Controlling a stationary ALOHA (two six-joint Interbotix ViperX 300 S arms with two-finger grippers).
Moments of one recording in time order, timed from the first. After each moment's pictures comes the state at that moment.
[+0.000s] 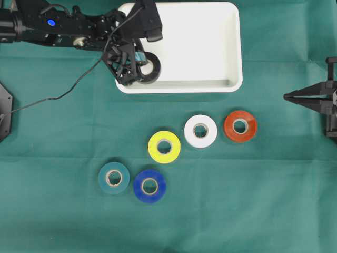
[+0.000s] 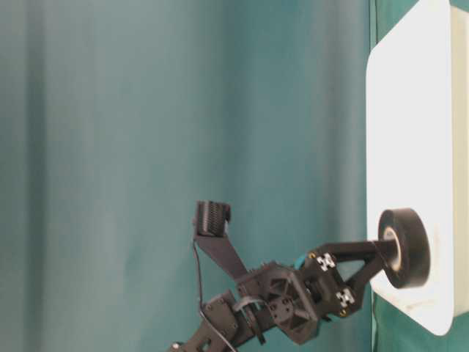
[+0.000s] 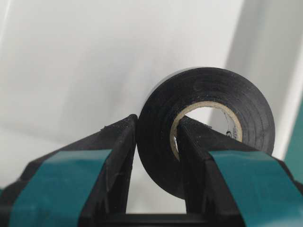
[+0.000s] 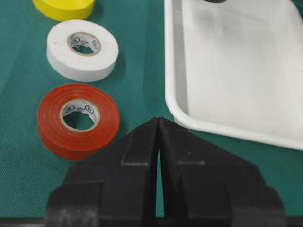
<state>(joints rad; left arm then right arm) 0.34 0.06 0.56 -0.02 0.36 0.05 -0.09 -1.13 1.49 -0.20 -0.03 0.04</state>
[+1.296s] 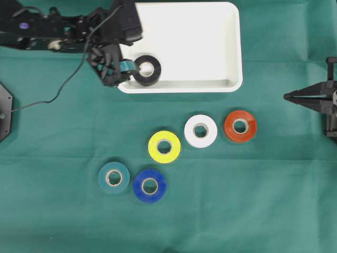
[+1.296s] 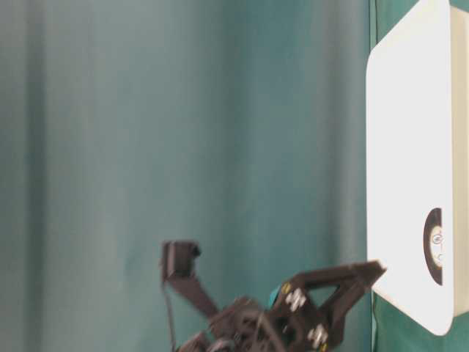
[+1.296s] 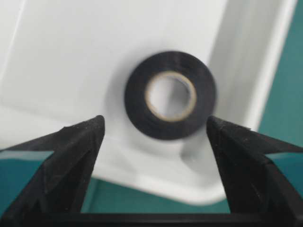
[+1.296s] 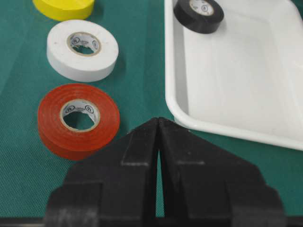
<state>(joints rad) 0.31 -0.11 0.68 -0.02 0.31 0.04 -0.09 -1.13 1.49 -0.20 -0.03 0.04</state>
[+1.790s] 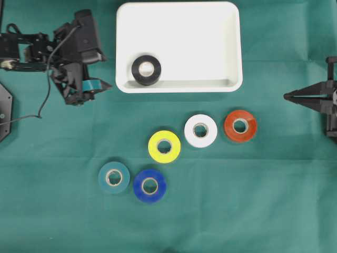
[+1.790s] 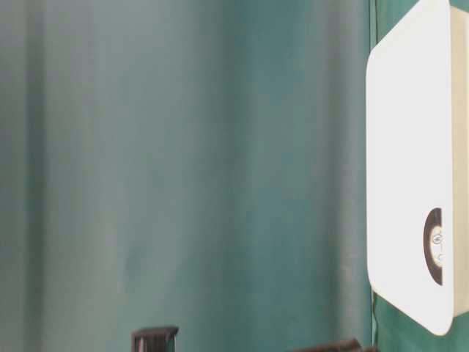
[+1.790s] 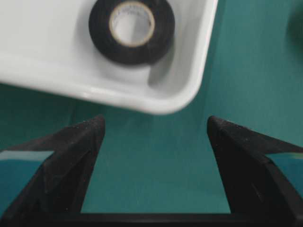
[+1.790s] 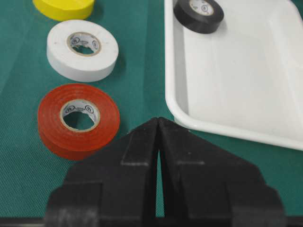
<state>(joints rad) 0.24 -0.35 0.89 -0.02 0.31 0.04 -0.09 -1.13 1.49 -0.20 -0.03 0.04</state>
